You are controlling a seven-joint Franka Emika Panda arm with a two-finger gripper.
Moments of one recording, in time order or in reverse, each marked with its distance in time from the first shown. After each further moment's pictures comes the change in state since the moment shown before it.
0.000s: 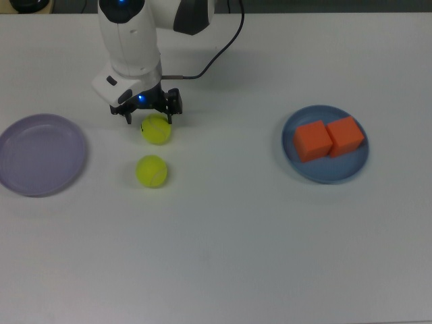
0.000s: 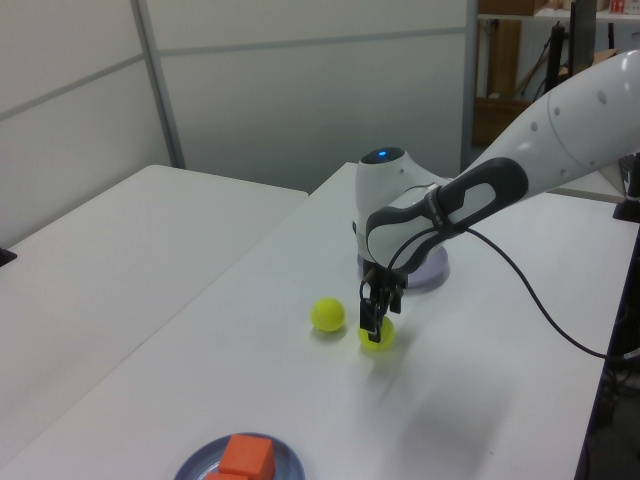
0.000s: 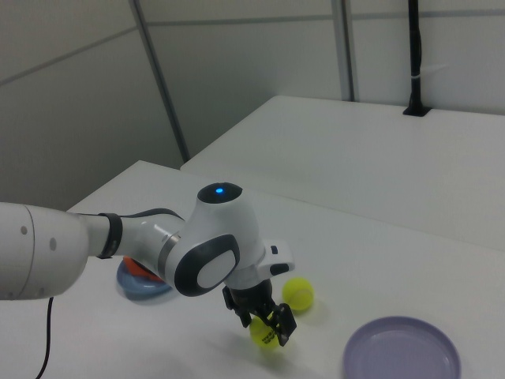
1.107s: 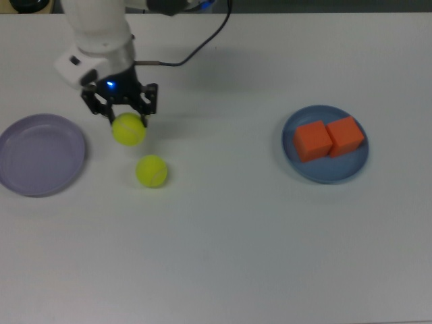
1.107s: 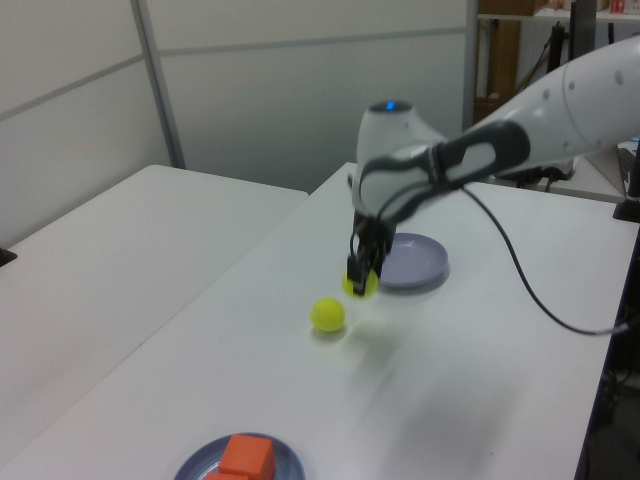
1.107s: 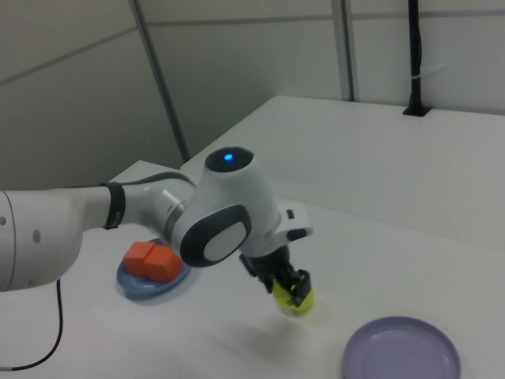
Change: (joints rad) arm 0.003 -0.031 -0.084 0.148 0.100 -0.045 -0.086
